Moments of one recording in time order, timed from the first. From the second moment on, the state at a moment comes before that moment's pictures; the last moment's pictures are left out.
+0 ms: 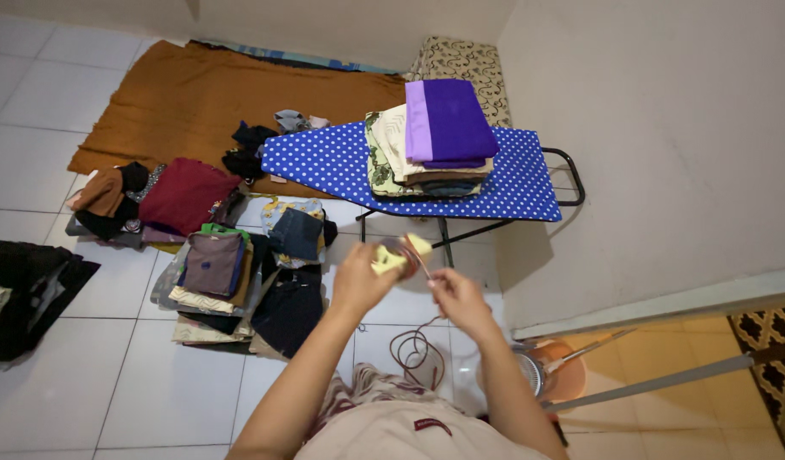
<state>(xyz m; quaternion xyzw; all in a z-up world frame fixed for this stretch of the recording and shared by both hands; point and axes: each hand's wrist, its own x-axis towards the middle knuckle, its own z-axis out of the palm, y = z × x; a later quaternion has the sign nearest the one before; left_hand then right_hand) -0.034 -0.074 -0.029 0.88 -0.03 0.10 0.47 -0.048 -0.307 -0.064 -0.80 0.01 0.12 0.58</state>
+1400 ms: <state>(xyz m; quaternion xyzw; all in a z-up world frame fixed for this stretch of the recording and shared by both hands) -0.011 -0.074 -0.053 0.92 0.00 0.08 0.38 -0.091 -0.314 -0.017 -0.95 -0.08 -0.12 0.27</state>
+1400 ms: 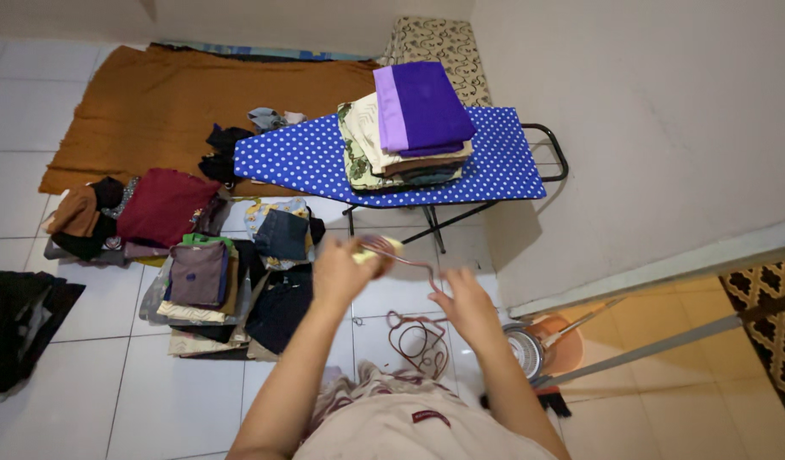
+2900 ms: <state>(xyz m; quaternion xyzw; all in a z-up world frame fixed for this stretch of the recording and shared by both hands) -0.042 -0.097 -0.051 0.92 0.07 -0.05 0.39 -0.071 -0.295 -0.043 -0.94 -0.13 -0.03 0.33</state>
